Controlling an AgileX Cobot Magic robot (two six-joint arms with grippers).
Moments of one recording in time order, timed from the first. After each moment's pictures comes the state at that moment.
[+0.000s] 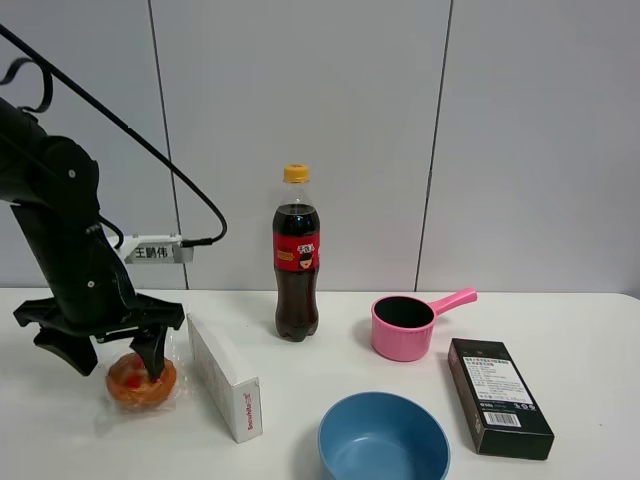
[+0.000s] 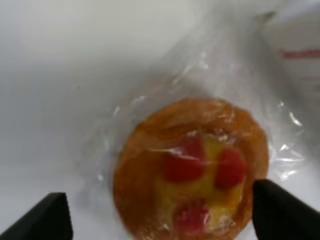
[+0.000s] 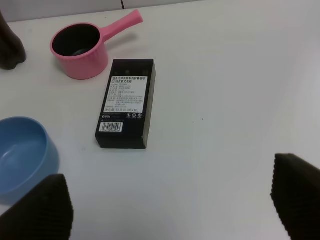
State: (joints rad) left arm -0.27 1.89 -1.11 -0.04 0.60 -0.26; right arm 0.01 0.00 -0.49 0.04 1.07 0.05
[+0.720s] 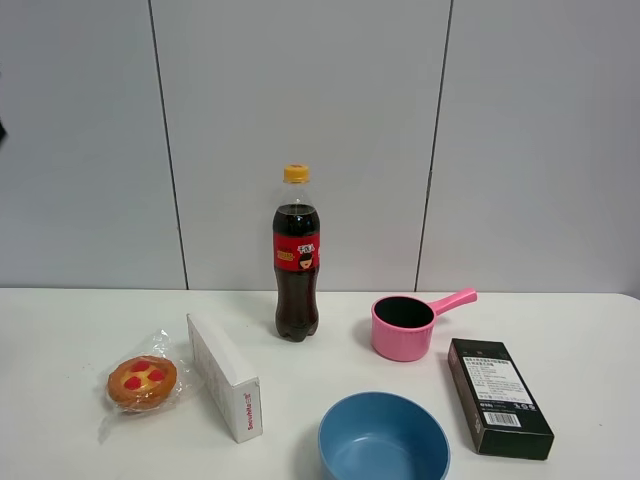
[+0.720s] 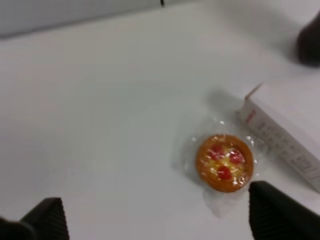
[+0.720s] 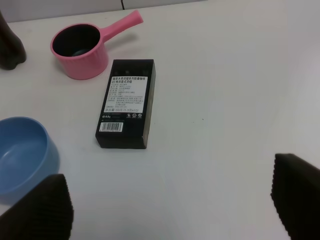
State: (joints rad) left arm -0.27 1.06 -1.11 0.20 0.93 -0.26; right arm 0.01 0.00 -0.49 0.04 1.07 0.05
